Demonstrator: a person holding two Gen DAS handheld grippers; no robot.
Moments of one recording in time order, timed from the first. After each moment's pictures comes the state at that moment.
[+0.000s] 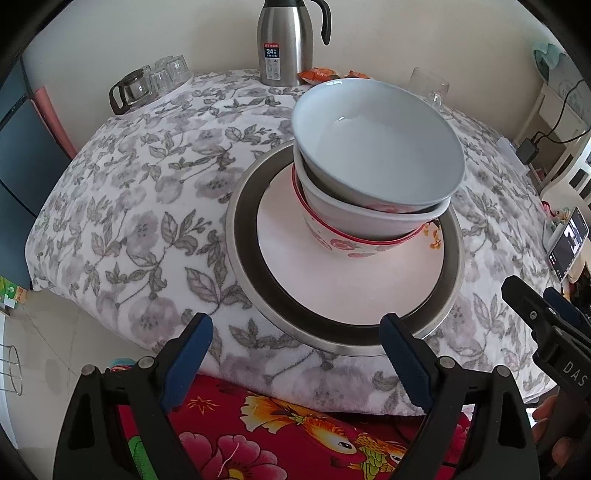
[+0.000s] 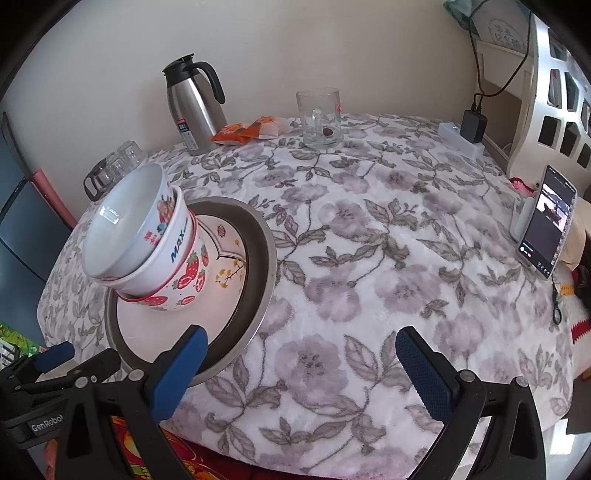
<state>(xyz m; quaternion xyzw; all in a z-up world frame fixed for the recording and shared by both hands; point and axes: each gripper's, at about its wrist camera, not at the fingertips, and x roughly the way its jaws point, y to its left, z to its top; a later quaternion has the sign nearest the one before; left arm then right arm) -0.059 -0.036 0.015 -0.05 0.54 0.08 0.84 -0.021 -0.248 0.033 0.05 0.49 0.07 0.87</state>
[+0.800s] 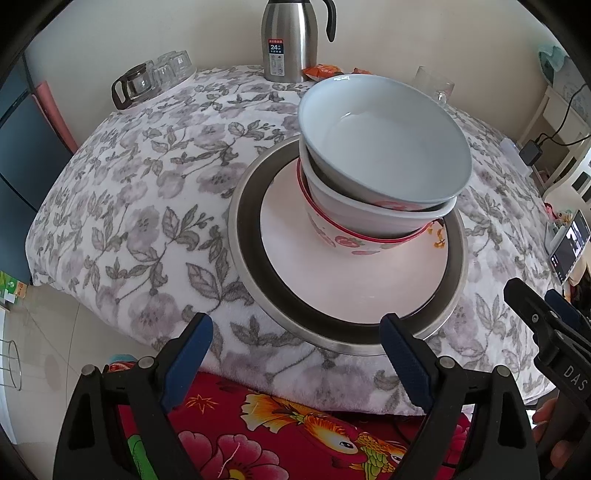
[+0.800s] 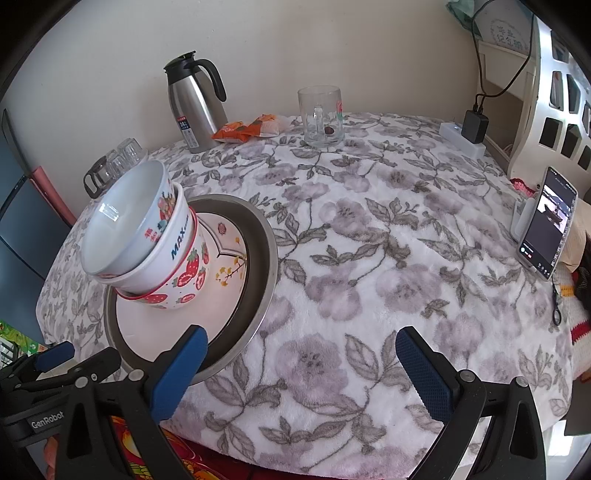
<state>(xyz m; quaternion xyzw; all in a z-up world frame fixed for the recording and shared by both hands) -0.059 -0.034 0.013 -0.05 0.54 0.08 0.83 -0.021 -0.247 0.031 0.05 0.49 0.07 0.87</state>
